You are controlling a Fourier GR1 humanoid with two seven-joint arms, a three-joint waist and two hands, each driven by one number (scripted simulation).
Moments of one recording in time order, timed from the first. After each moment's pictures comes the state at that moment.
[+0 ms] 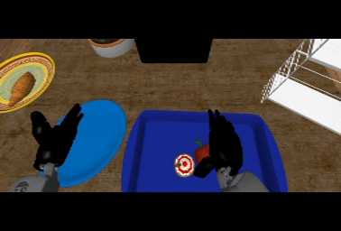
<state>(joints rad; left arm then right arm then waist) -0.07 0.27 0.00 -1.33 0.22 0.07 0.25 -0.21 -0.08 0.55 -1.49 0.89 -0.02 0.93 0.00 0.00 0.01</state>
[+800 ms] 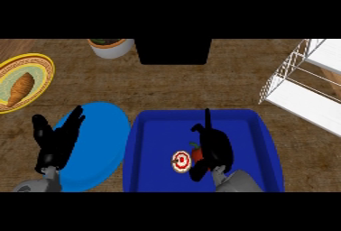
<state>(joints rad) -0.04 0.24 0.01 -1.37 0.19 0.06 0.27 -0.22 -0.04 0.54 -1.36 0.87 0.03 0.71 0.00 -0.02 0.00</state>
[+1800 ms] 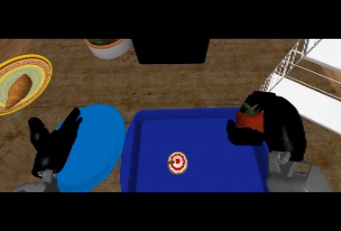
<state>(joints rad) -0.02 0.23 0.03 -1.39 0.17 0.05 0.27 -0.26 -0.18 0.25 -1.83 0.86 0.01 0.89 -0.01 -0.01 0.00</state>
